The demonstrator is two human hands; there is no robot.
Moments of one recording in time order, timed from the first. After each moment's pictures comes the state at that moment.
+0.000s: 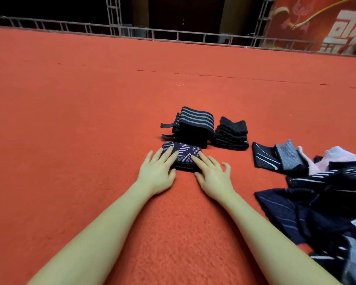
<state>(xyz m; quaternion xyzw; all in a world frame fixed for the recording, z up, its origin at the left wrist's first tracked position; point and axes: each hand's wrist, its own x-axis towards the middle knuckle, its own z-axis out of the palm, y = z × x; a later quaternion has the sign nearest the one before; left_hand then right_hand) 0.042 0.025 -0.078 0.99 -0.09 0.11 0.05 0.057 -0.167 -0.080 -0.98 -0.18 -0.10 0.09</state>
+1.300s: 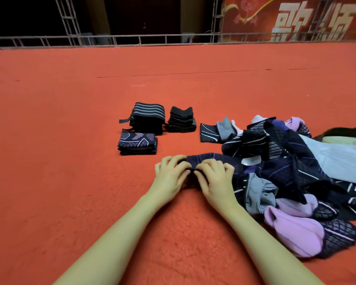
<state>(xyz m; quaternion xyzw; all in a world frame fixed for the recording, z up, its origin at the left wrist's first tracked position) -0.062 -0.132 -0.070 0.91 -0.24 0.21 0.25 -0.088 -0.293 -0.071 -0.88 -0.17 -0.40 0.20</state>
